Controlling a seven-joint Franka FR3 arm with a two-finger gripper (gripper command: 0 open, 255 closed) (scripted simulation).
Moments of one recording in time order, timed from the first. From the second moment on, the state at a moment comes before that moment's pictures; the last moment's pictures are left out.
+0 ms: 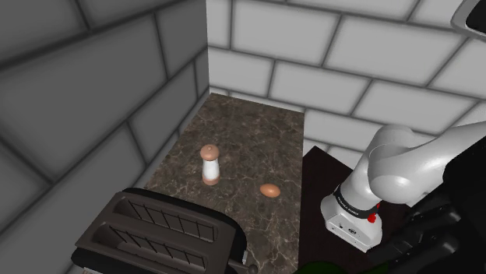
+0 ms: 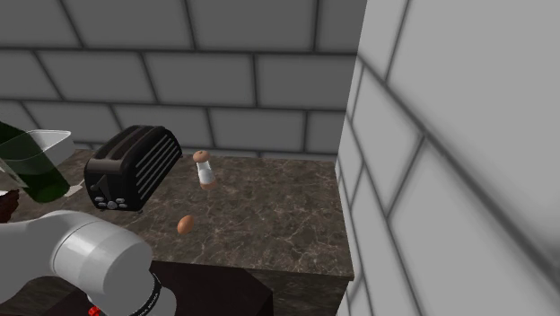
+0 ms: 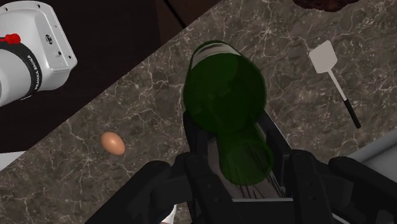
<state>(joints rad) 0.25 -0.73 0.79 -1.82 0.52 1.36 1.10</state>
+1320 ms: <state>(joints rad) 0.30 -0.84 0.85 -2.14 0.60 1.57 1.05</state>
